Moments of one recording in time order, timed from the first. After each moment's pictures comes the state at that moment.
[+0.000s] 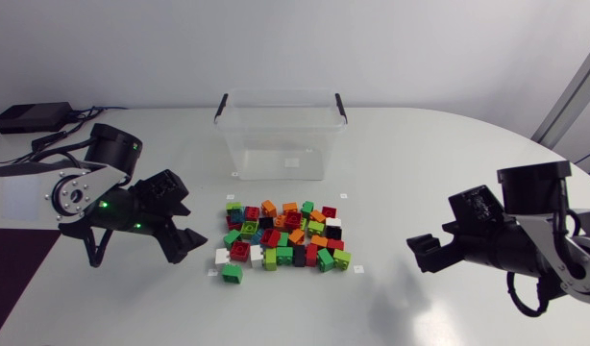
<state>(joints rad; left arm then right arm) -0.18 1.49 0.74 -0.32 0.30 0.72 0.14 1.11 0.45 -0.22 -0.07 -0.21</state>
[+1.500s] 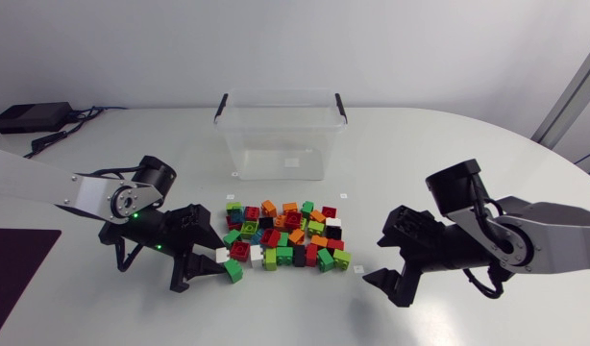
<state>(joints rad) -0.19 1.80 0.79 -0.35 0.62 1.16 0.32 1.39 0.55 -0.23 -0.31 -0.63</state>
